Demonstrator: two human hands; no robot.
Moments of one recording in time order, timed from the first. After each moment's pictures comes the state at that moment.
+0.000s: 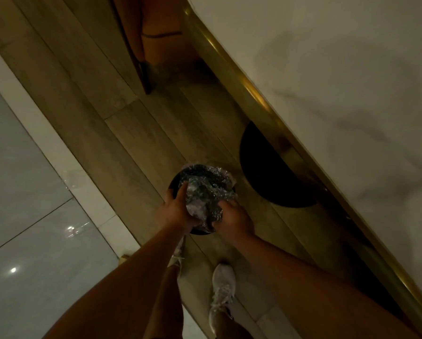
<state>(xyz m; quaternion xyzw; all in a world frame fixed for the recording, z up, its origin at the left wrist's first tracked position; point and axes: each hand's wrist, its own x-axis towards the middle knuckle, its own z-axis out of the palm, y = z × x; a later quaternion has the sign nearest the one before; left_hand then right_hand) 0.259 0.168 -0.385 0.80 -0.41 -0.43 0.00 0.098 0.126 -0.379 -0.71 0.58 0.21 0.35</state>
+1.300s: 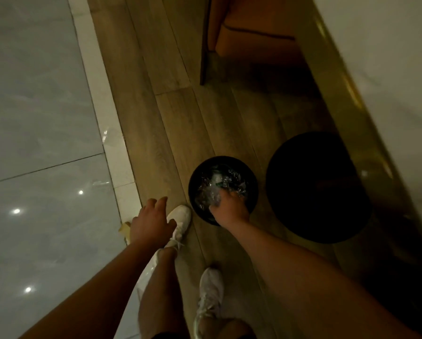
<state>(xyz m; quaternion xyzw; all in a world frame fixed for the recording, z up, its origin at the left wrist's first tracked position) 0.272 0.310 -0.410 0.90 -0.31 -0.31 0.02 0.137 0.145 -0.434 -0.78 0.49 0.25 0.31</state>
